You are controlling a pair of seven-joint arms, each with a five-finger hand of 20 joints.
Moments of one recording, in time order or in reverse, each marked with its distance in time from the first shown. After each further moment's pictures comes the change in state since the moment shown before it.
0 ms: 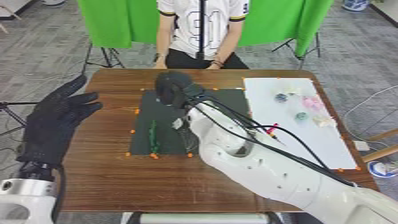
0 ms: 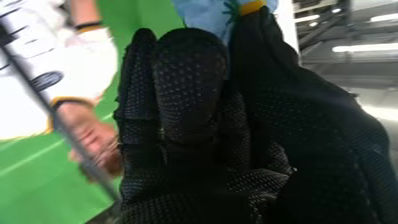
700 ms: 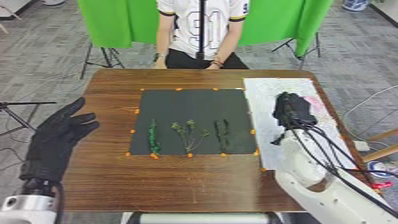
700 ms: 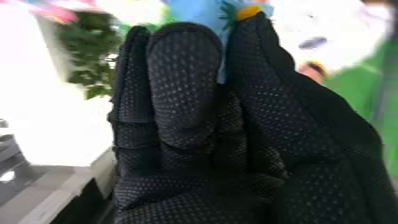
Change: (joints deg) left arm 6.2 -2.3 -0.2 1.0 1.3 2.6 0.2; right arm -26.6 24.7 22.7 -11.3 -14.8 6.1 26.1
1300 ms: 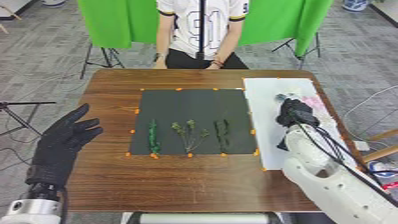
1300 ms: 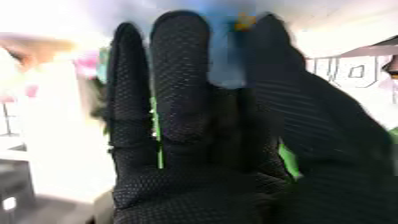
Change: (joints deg) left arm 0.4 1.0 2.4 1.4 -1.3 0.3 2.0; right arm 2.4 -1.1 2.6 7.3 7.8 -12.6 -0.4
